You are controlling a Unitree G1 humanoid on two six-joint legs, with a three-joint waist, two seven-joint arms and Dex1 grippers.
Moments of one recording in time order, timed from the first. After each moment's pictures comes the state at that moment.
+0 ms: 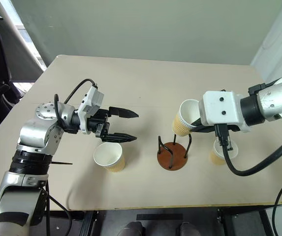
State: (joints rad) left arm -0.77 0.70 -0.06 0.17 -0.43 0.40 -1.44; right arm -0.85 -1.12 0.13 -0.49 0.33 0.59 1.38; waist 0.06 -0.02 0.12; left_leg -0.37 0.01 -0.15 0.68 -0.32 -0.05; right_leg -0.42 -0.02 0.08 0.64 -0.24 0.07
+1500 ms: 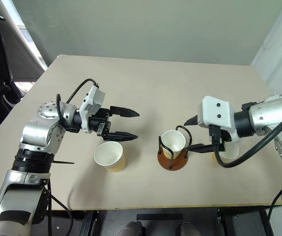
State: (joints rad) left arm -0.79 0.69 -0.06 0.20 -0.43 0.39 -1.44; right arm -0.67 -1.06 0.03 -0.54 0.48 0.83 1.23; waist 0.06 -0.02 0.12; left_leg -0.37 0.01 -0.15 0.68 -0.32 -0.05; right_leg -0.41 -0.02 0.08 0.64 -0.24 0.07
